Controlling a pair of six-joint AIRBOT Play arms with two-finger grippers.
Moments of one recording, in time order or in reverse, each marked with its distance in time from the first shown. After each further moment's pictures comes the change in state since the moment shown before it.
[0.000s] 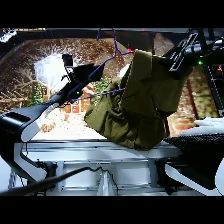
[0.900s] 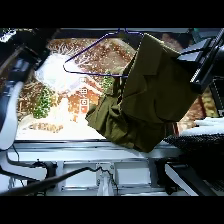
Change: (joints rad) left arm 0.300 0.208 0.433 0.391 1.104 -0.104; right arm 0.000 0.233 0.000 0.089 0.020 0.013
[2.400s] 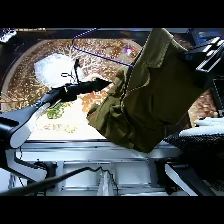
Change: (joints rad) left arm -0.259 -0.107 -0.477 0.284 -0.368 0.109; right arm 0.000 0.014 0.000 -0.042 -0.027 0.406
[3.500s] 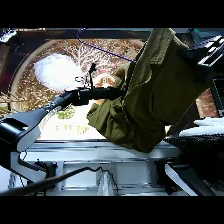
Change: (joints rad) left arm -0.133 -0.013 0.020 -0.088 -0.087 0.082; right arm 0.000 0.000 0.000 -0.001 -0.024 0.063
